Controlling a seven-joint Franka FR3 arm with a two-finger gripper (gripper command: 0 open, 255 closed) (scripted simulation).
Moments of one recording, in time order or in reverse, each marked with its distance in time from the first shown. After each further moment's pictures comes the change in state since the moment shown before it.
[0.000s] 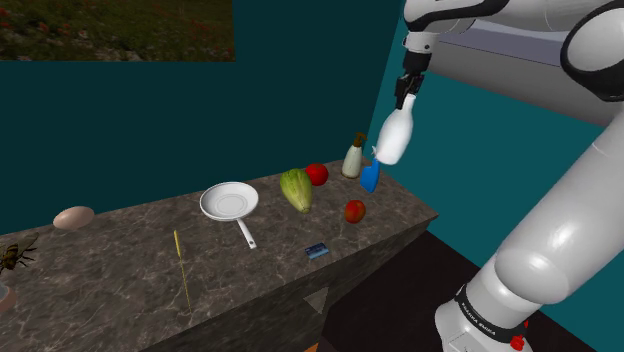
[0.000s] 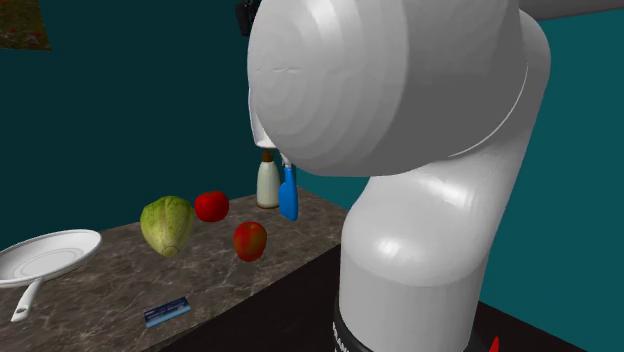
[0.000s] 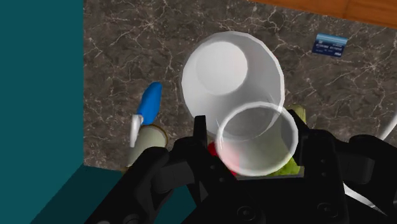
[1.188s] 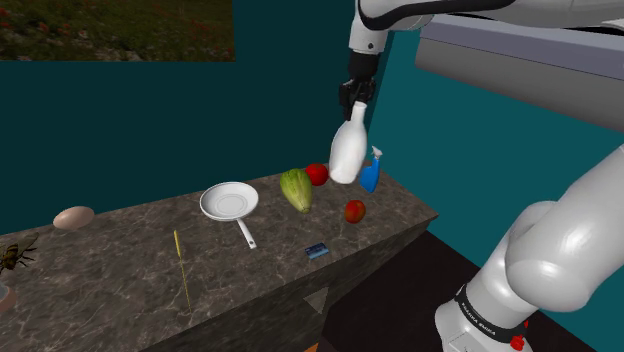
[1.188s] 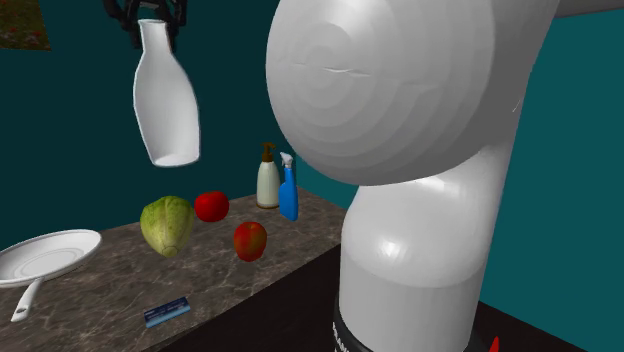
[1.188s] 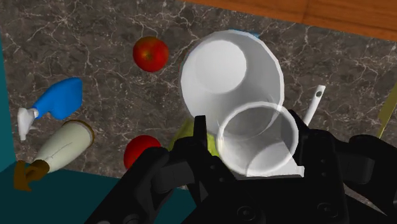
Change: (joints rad) arm 0.200 -0.136 0.257 -0.155 0.003 0.012 0.459
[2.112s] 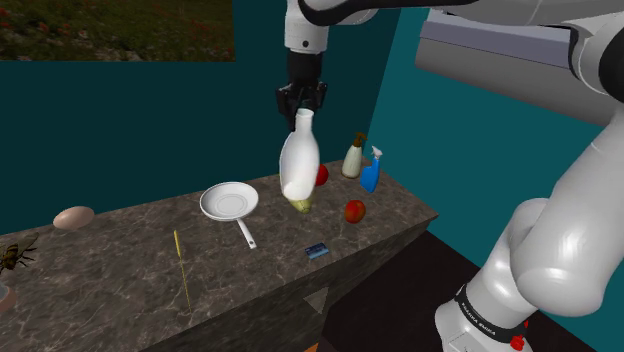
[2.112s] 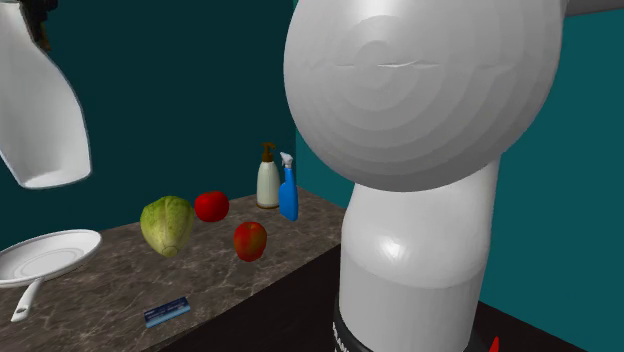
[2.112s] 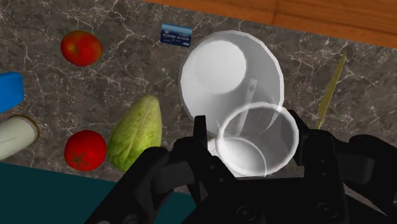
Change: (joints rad) arm 0.146 0.143 0.177 0.164 0.030 -0.023 0.317
